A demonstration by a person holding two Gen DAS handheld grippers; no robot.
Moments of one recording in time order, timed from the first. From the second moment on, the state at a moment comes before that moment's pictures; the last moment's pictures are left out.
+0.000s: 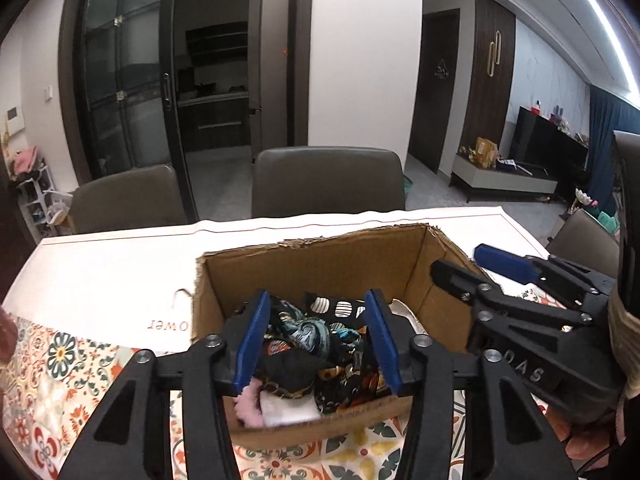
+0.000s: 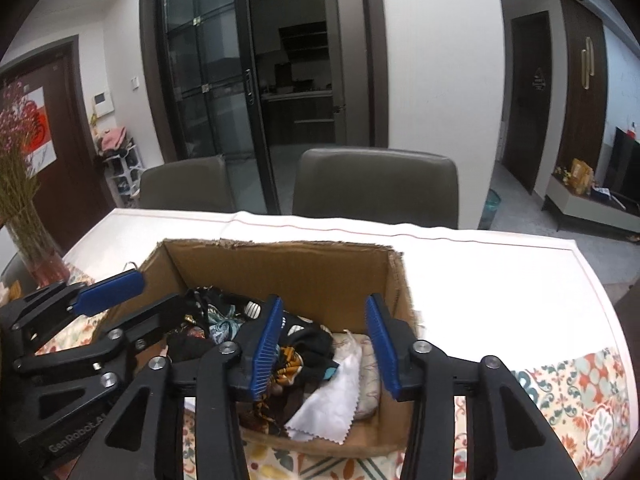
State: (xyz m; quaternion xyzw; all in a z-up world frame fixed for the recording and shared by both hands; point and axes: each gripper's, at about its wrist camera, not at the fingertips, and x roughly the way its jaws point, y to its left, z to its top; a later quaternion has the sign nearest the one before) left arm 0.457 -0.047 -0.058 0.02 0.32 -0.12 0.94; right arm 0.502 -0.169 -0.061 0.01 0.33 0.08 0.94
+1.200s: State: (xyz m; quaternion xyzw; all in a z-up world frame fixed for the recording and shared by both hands) left arm 0.268 -0.028 0.014 0.02 0.25 -0.07 0.97; right arm 0.306 -0.187 0.022 0.02 0.27 0.01 0.96
